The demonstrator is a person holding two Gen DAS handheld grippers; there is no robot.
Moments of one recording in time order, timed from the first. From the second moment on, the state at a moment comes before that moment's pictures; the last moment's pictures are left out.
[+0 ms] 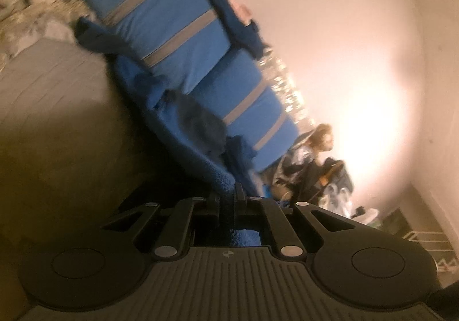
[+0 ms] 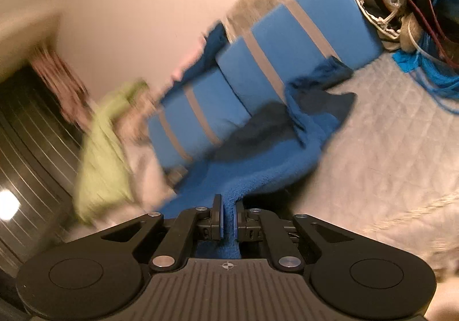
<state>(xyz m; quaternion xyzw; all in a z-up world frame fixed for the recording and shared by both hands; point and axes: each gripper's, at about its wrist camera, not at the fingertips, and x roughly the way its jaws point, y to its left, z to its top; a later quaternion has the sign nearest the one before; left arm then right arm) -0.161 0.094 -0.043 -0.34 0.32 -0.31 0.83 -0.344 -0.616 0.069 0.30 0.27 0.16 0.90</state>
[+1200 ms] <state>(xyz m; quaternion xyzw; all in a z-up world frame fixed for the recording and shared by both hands) -0.047 -0.089 0.015 -0.04 0.28 -0.14 0.95 -0.106 -0.506 0.082 0.08 0.31 0.01 0.95</state>
